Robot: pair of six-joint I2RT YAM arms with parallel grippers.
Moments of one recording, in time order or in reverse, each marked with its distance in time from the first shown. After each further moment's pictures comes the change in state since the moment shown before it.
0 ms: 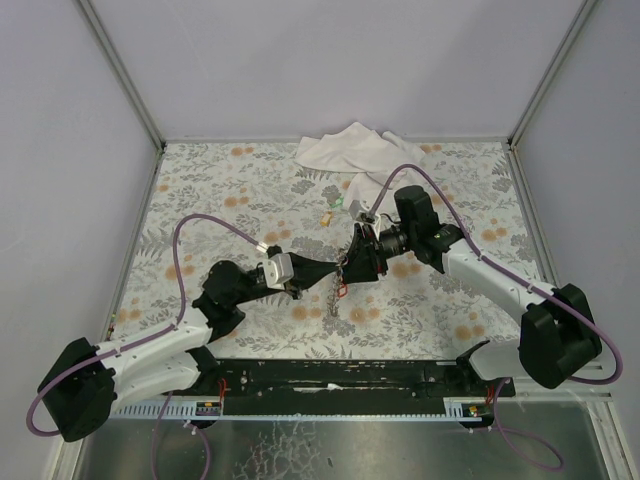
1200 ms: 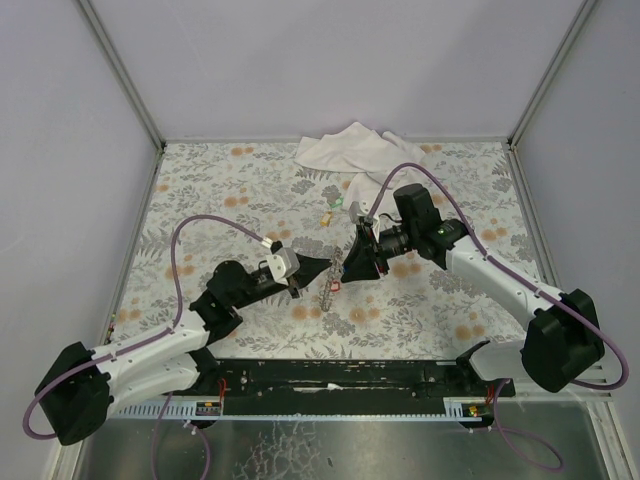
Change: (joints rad) left arm -0.002 -0.038 -0.023 -0.153 -0.172 0.010; right arm 0.006 -0.022 0.068 -0.214 0.119 -0.184
